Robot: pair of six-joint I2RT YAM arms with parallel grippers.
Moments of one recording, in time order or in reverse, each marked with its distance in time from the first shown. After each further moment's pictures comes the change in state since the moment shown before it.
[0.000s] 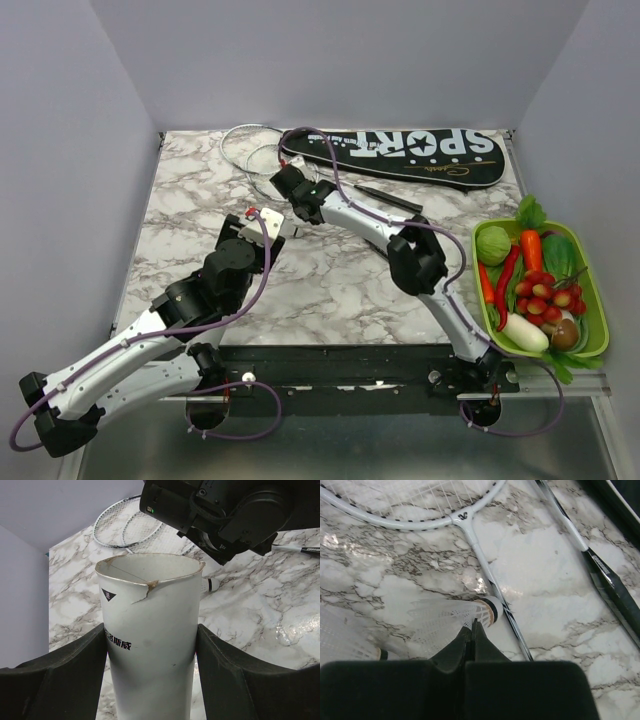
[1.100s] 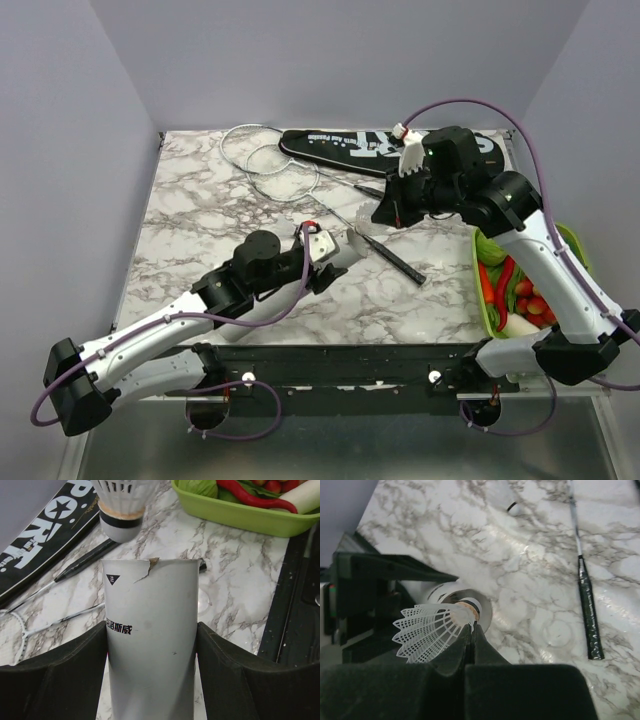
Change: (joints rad) left arm 0.001 0.205 -0.069 0.396 0.850 0.042; right arm -0.185 -1.095 -0.474 -0.317 -0.754 0.061
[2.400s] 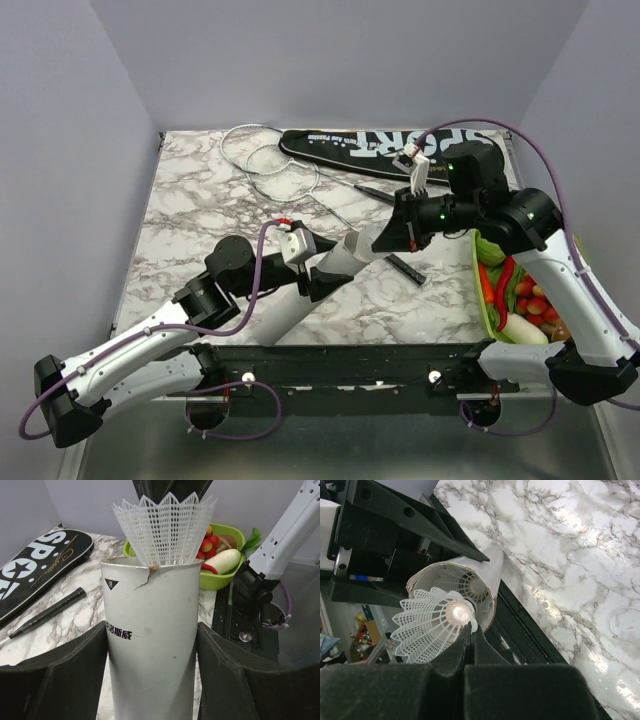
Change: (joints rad) left arm 0.000 -0.106 0.007 0.141 0.217 -0.198; right arm -0.019 -0.148 -0.099 -0.046 -0.389 0.054
